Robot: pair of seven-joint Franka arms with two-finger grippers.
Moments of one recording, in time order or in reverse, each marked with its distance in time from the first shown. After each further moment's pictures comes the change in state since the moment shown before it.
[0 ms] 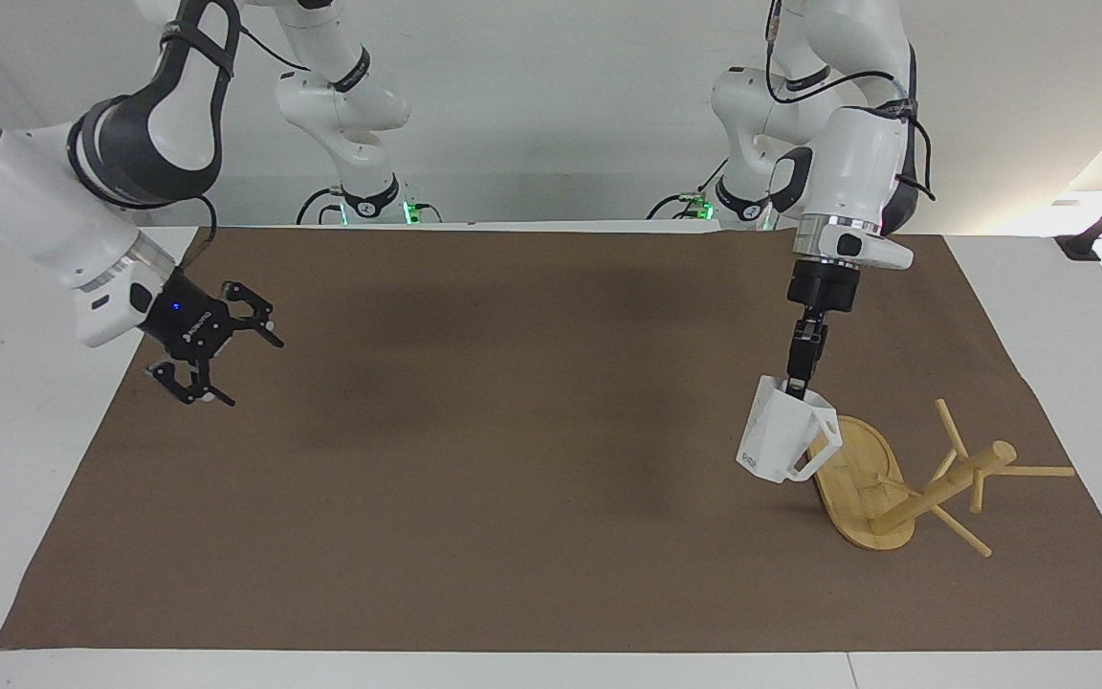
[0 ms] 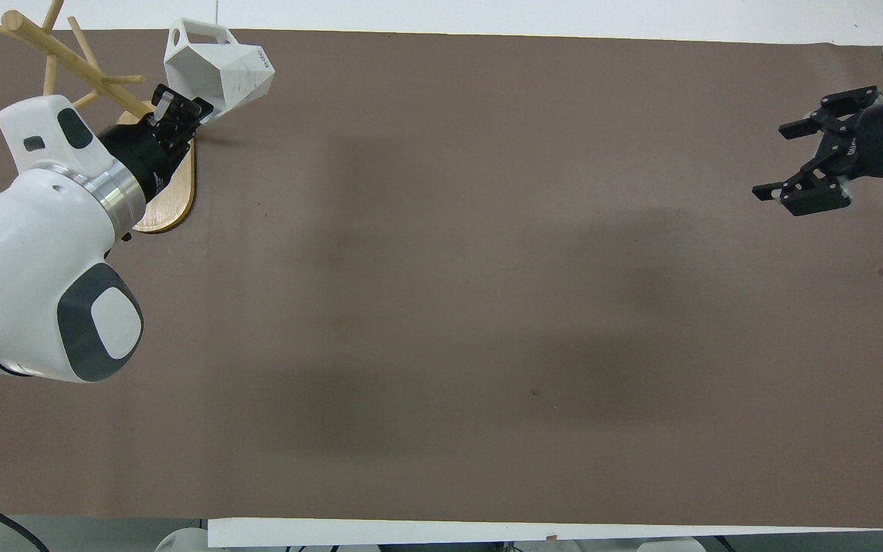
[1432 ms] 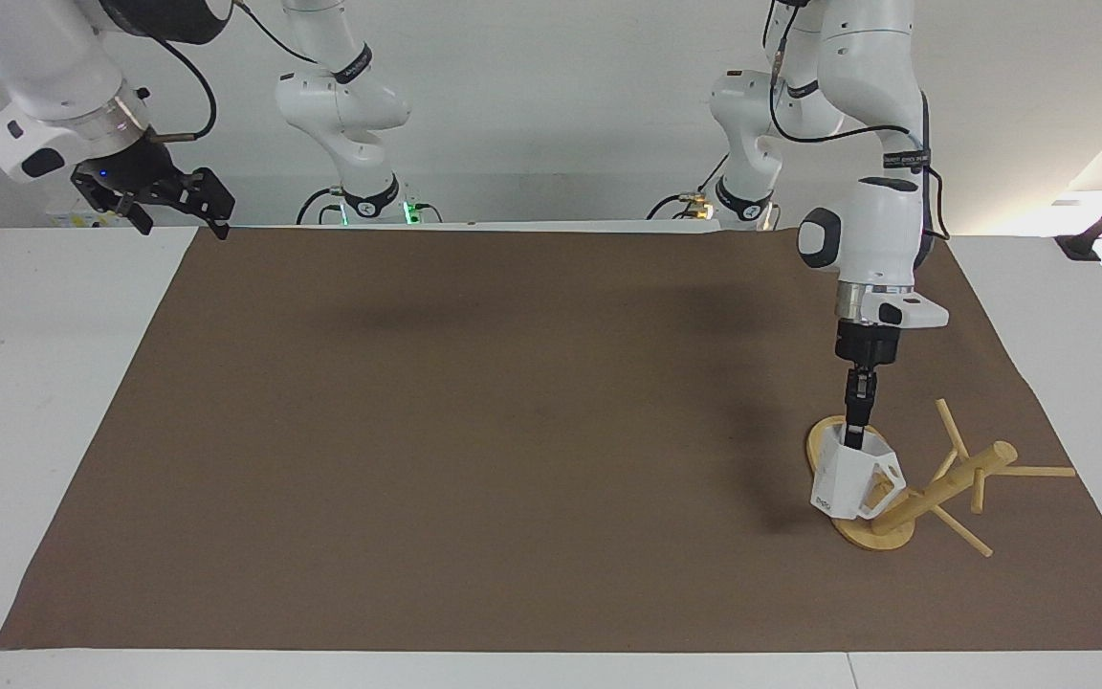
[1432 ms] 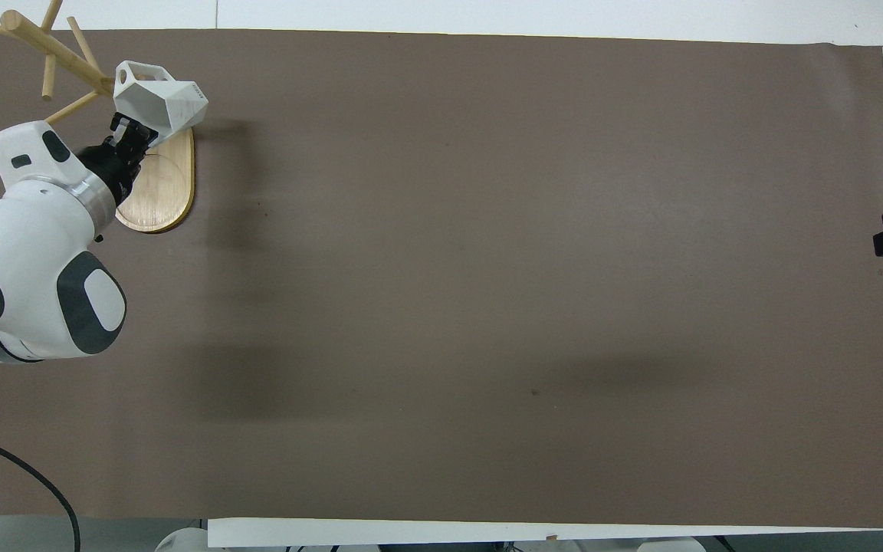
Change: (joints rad) left arm 0.171 0.148 0.000 -0.033 0.001 0.071 0.061; right arm 0.071 -0.166 0.010 0.124 -0.426 -0.434 1.132
